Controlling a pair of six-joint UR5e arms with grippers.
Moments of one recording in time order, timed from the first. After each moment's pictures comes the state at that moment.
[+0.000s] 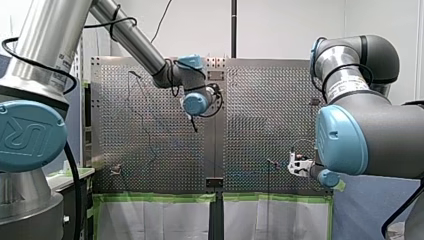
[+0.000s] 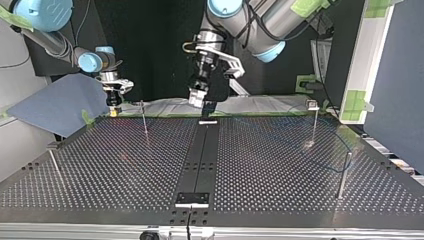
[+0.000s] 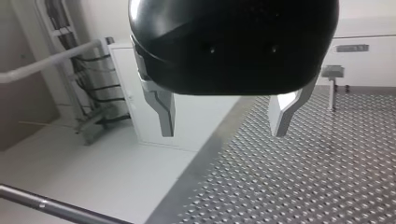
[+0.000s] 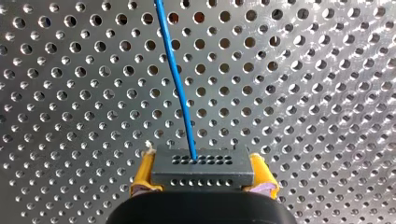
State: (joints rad) left arm -0.72 -1.82 -1.93 -2.19 -1.98 -1.80; right arm 1.62 -0.58 1.59 -1.05 1.20 1.62
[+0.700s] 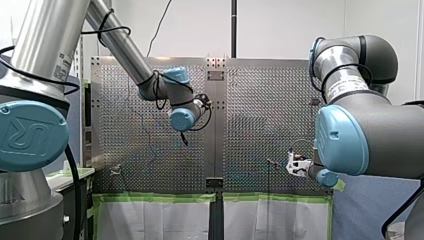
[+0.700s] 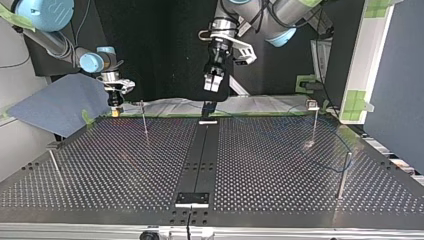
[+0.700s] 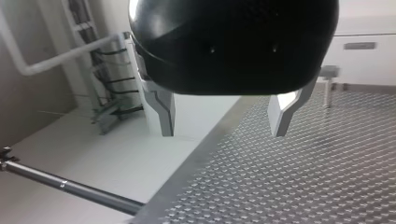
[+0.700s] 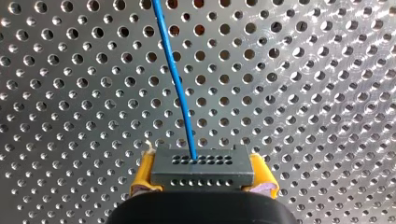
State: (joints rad) left arm -0.70 -1.82 -2.13 -2.00 -2.00 -1.84; right arm 1.63 -0.58 1.59 -1.05 1.20 1.62
